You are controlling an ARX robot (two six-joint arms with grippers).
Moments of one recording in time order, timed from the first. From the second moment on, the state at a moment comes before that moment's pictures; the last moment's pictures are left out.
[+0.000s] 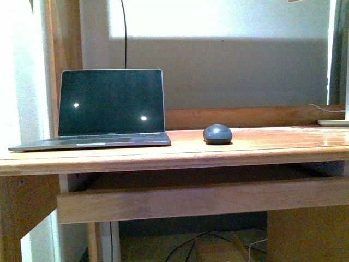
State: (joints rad) left arm 0.00 0.01 0.01 0.00 0.00 -0.01; right arm 0.00 0.01 0.02 0.00 0.00 0.00
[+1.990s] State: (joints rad) left arm 0.00 0.01 0.01 0.00 0.00 -0.01; right arm 0.00 0.01 0.02 0.00 0.00 0.00
